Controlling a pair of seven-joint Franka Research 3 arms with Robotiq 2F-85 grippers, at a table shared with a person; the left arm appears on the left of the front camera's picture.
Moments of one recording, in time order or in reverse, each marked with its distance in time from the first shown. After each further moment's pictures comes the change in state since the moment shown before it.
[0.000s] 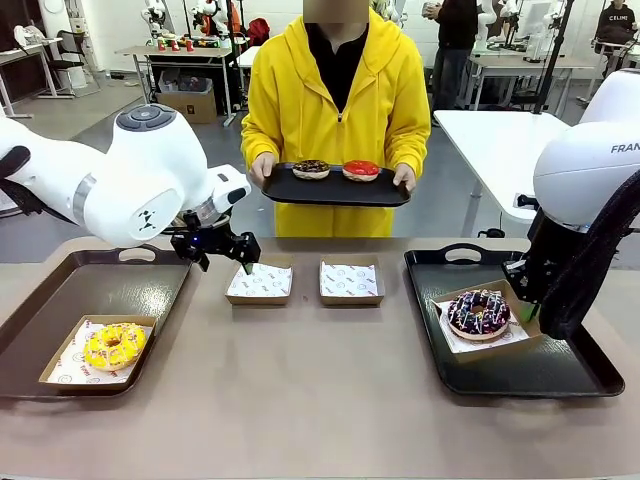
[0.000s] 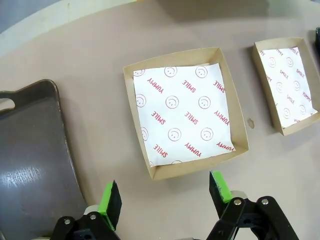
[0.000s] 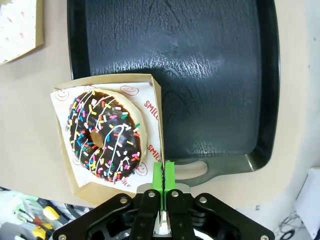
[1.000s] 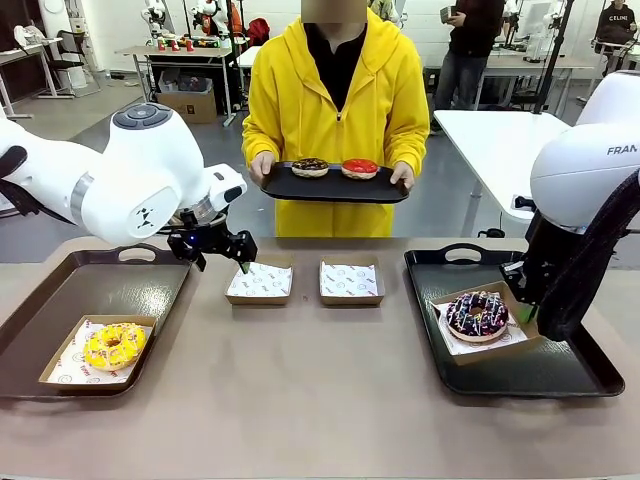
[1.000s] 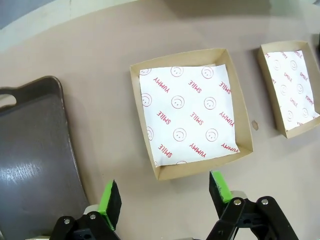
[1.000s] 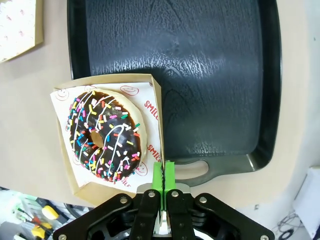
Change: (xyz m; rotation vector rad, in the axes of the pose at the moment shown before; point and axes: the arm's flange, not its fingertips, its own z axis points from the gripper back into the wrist) left arm 0.003 0.008 -0.003 -0.003 0.014 0.027; right arm 0.000 0.003 -0.003 -0.006 0.007 0.006
